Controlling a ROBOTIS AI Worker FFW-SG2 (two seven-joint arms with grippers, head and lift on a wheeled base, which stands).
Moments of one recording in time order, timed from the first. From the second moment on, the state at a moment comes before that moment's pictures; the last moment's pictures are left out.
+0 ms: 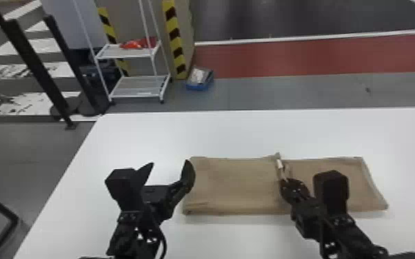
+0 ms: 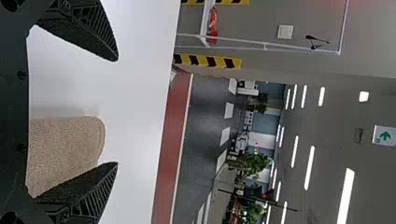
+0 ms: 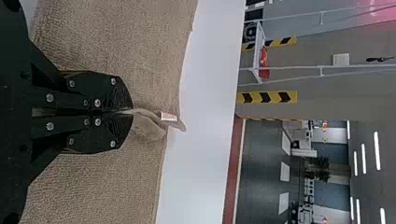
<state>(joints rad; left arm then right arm) 0.36 0.00 0.02 -1.96 0.14 0.20 0.02 0.18 -0.05 0.26 -1.77 0.03 0.43 0.09</state>
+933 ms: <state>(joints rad) 0.38 0.00 0.03 -1.96 0.14 0.19 0.00 0.26 -0.06 0.03 -2.00 -0.04 0.51 0.14</state>
